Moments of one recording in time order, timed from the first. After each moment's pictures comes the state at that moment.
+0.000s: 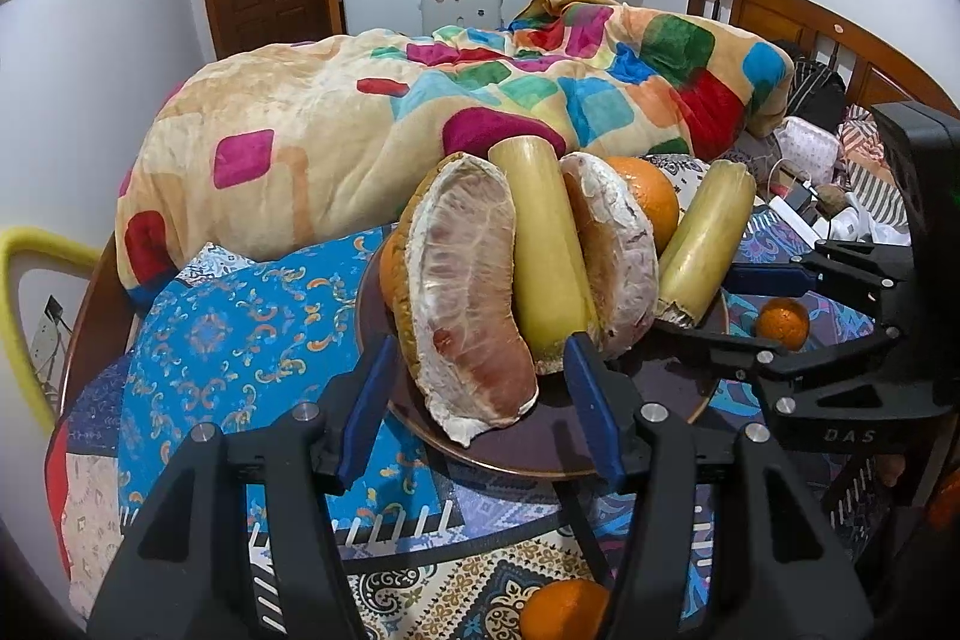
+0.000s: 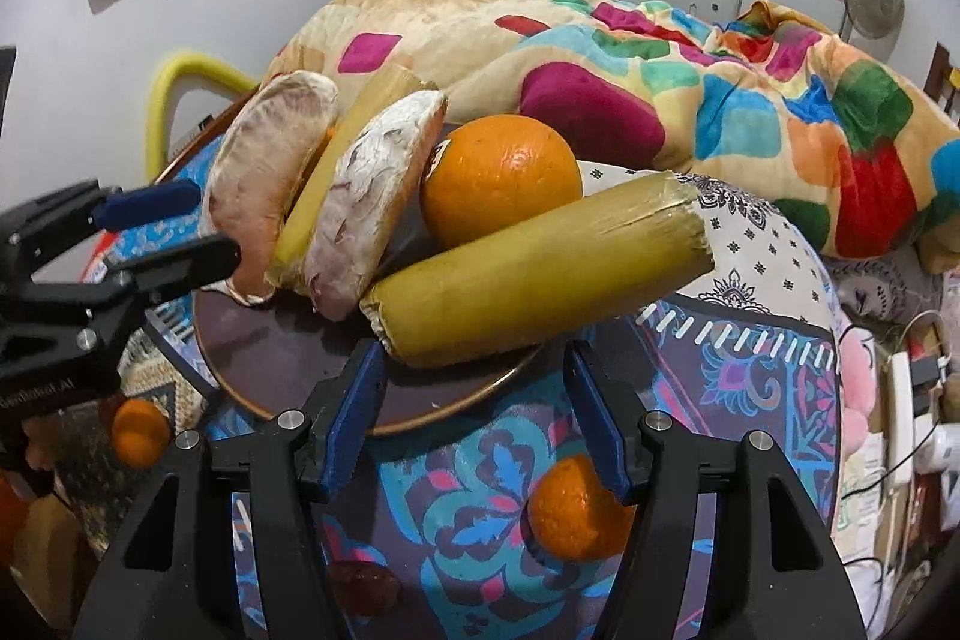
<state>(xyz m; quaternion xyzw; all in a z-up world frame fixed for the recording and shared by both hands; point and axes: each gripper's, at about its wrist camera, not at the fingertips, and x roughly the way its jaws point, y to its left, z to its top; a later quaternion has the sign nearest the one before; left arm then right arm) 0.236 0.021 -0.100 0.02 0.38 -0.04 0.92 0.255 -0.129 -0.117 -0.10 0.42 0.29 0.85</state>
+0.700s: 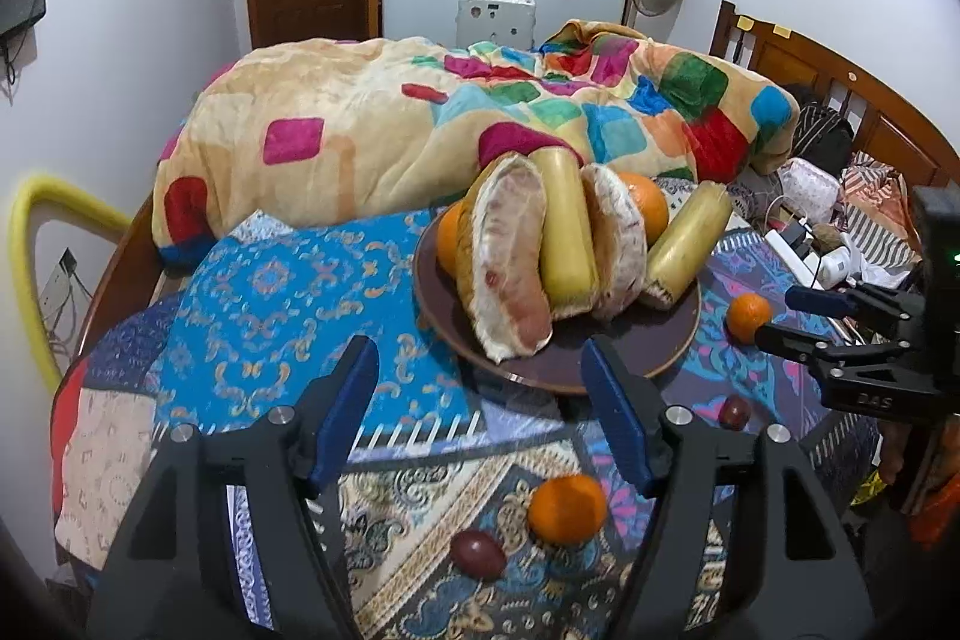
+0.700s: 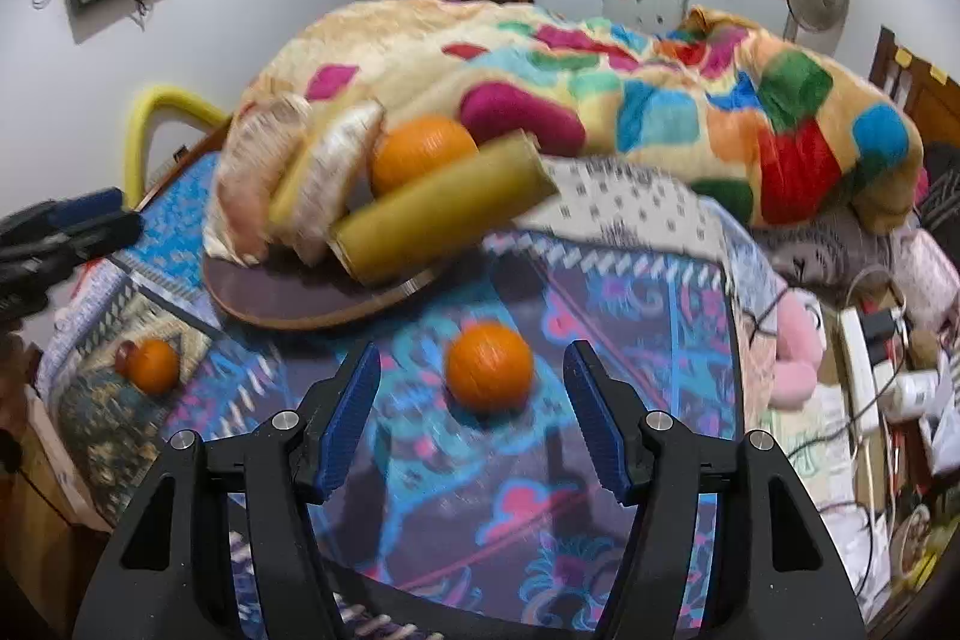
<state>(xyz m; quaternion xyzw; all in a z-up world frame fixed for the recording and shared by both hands) 0.180 0.044 -0.080 -0.03 0.37 -0.01 0.93 0.216 -0.185 -0.104 -0.08 0.40 0.24 0.88</state>
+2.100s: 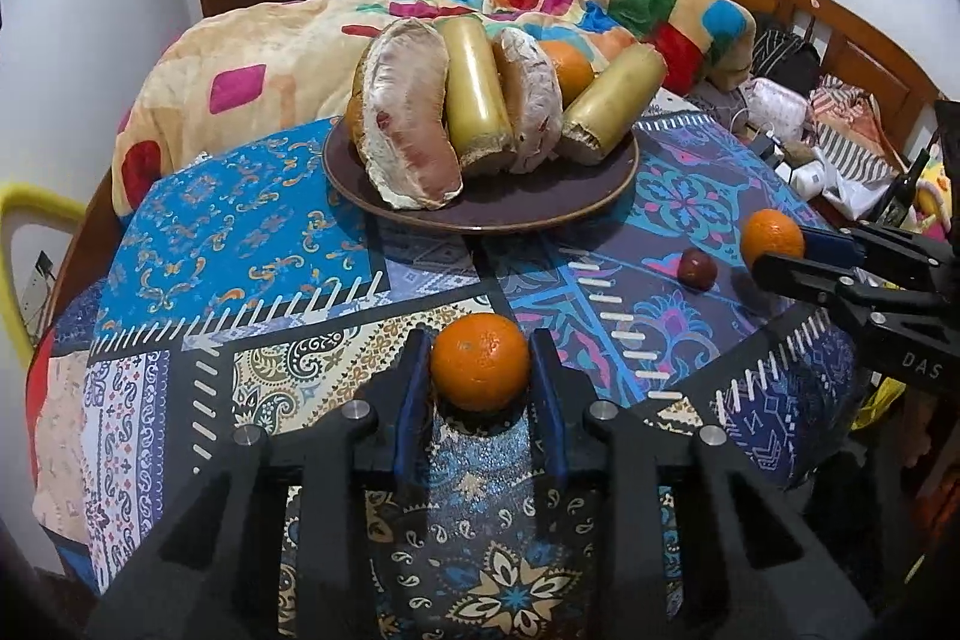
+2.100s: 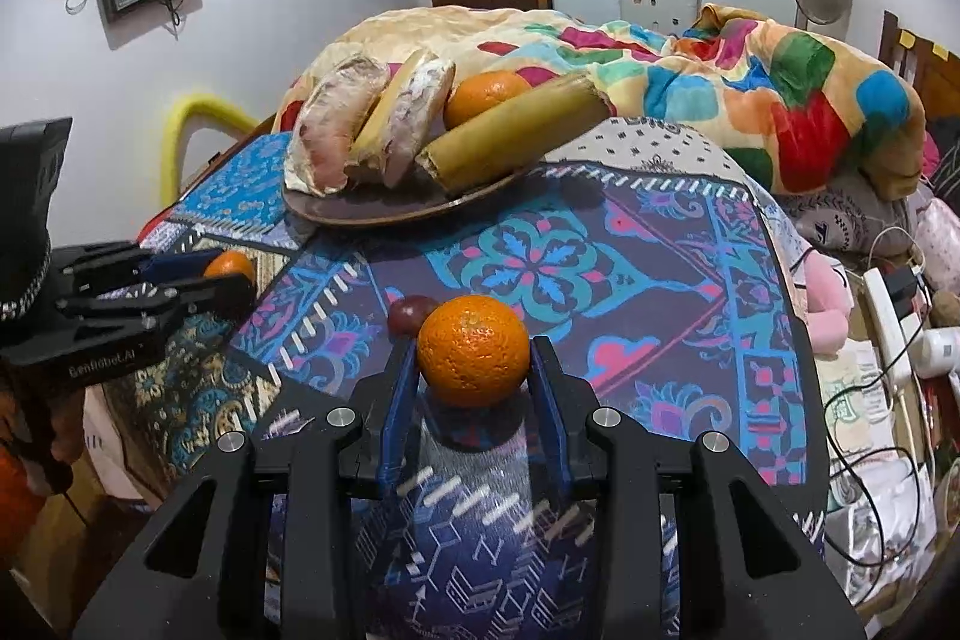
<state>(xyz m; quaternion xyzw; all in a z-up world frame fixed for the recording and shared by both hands) 0.149 0.003 -0.126 0.00 0.41 -0.06 0.91 0.155 -0.187 -0.114 -0.05 0.38 0.27 0.88</state>
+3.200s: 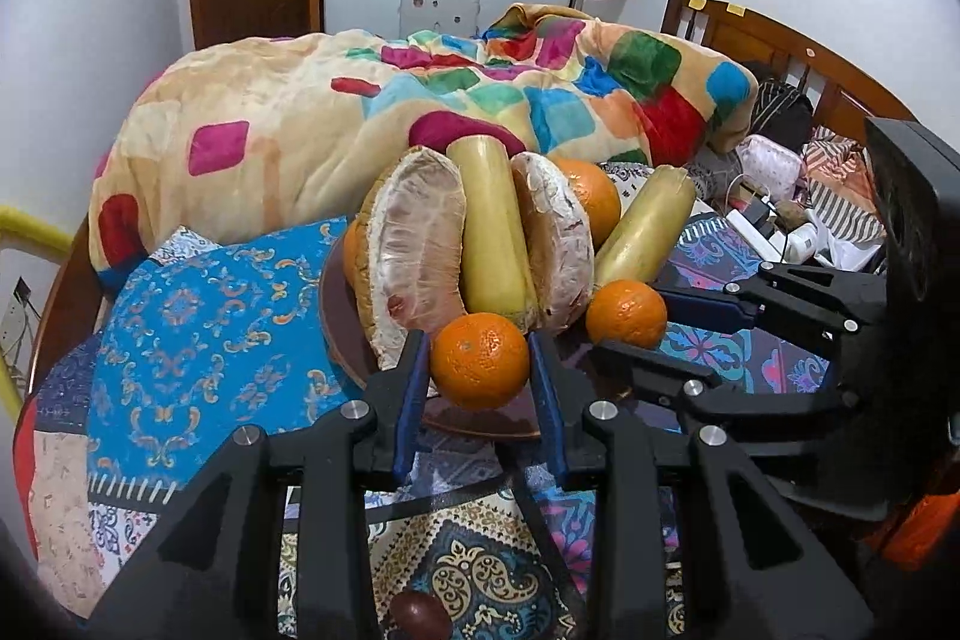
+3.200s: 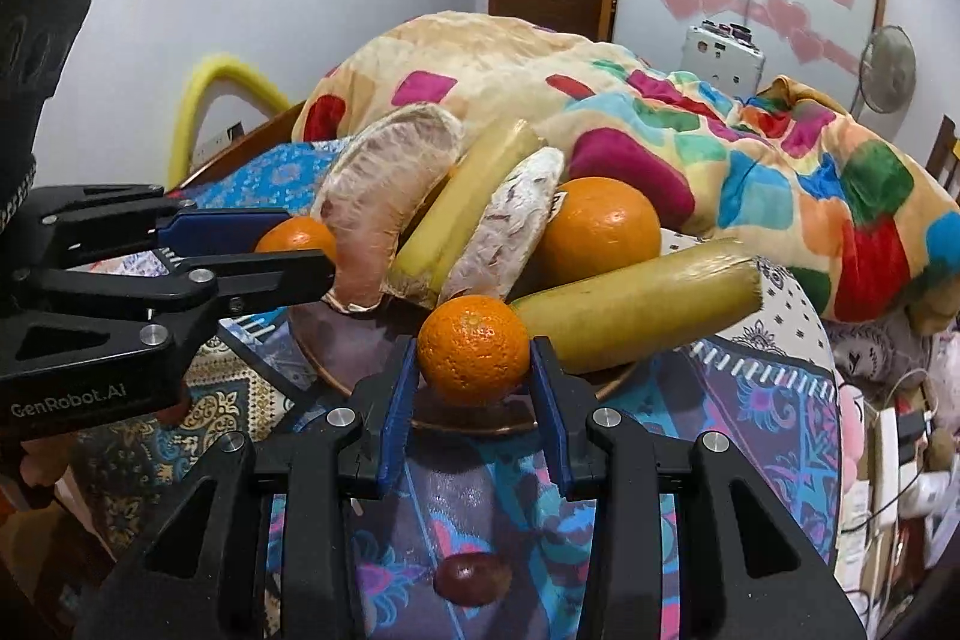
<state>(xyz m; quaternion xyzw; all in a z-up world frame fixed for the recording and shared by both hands) 0.217 0.019 -0.097 -0.02 0.38 -0.08 0.92 0.211 -0.103 -0.104 -0.14 0.35 0.31 0.87</state>
